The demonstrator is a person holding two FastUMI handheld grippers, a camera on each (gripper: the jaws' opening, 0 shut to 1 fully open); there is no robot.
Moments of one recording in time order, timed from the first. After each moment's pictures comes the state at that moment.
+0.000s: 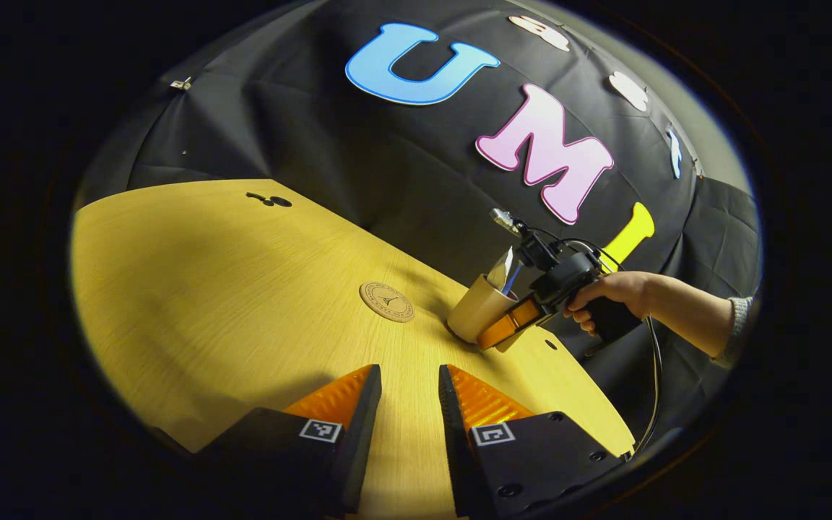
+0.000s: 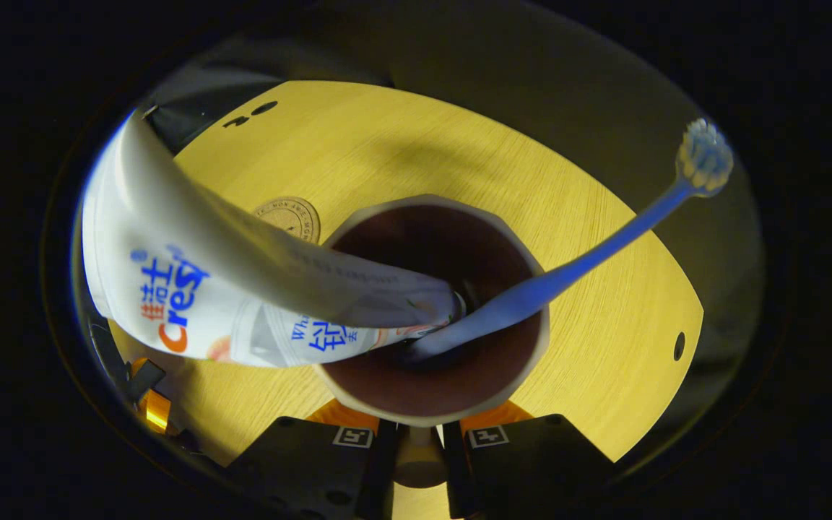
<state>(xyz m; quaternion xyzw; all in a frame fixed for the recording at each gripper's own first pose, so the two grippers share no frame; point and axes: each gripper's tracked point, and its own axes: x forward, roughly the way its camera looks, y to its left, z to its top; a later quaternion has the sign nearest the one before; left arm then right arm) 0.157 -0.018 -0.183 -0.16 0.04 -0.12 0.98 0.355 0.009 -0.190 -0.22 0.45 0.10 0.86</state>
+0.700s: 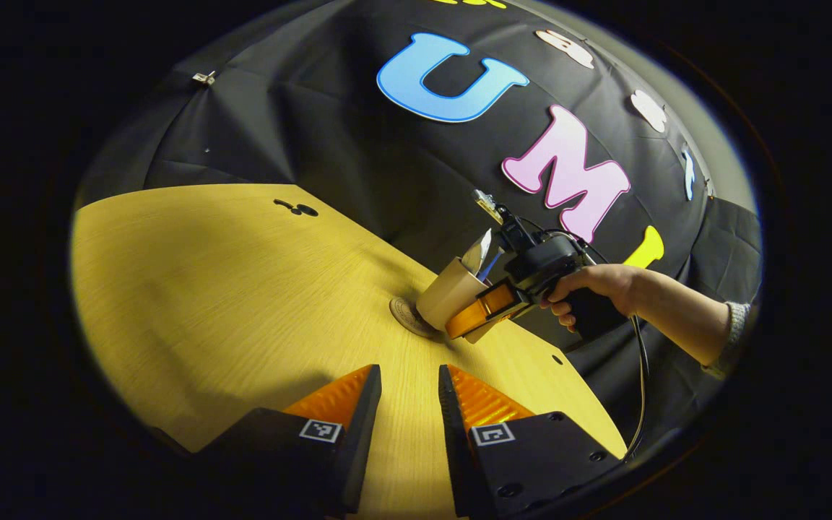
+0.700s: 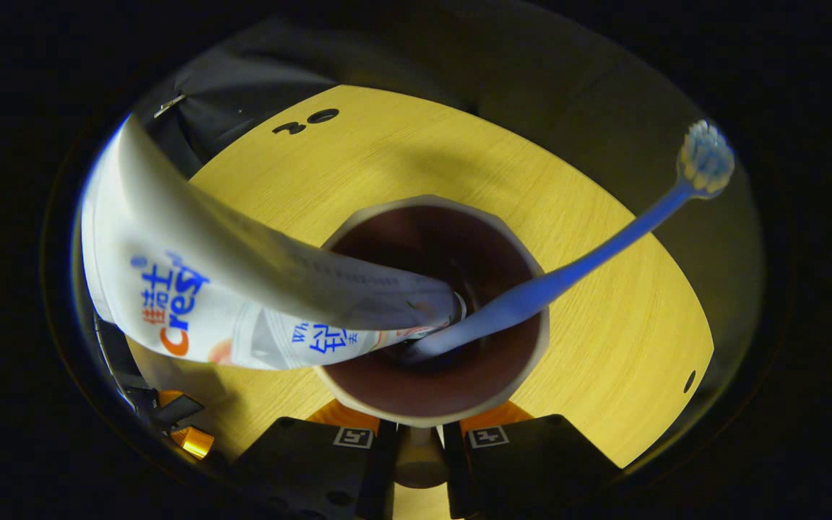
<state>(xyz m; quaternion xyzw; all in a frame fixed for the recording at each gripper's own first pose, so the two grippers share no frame) 0.153 0.027 -0.173 -0.19 0.03 -0.10 0.98 0.367 0.125 -0.204 -0.24 0.44 0.16 0.85</state>
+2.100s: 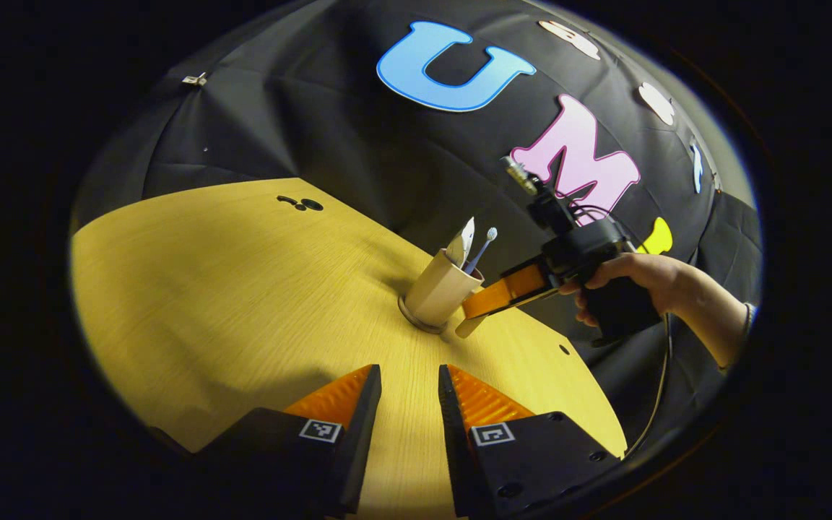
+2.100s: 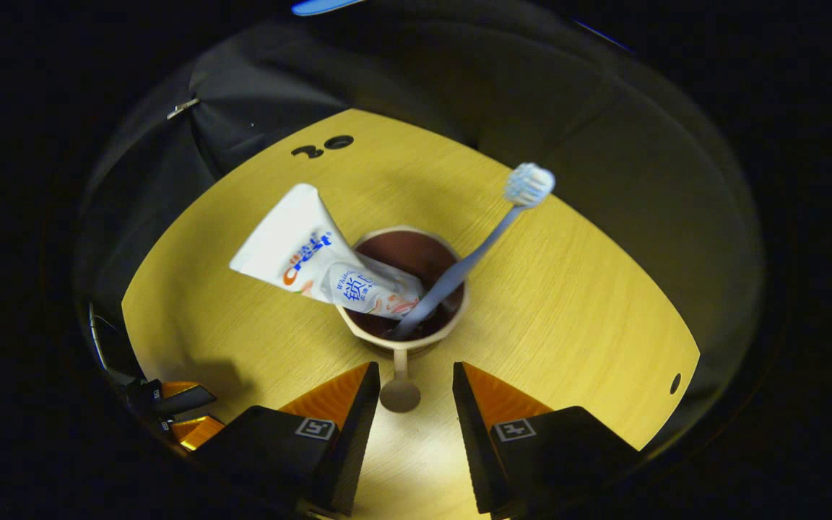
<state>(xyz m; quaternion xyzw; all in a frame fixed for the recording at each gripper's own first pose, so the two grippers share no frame) 0.152 0.035 -0.161 -0.17 0.07 -0.08 0.98 0.340 0.136 -0.152 -0.24 0.38 0.15 0.88</state>
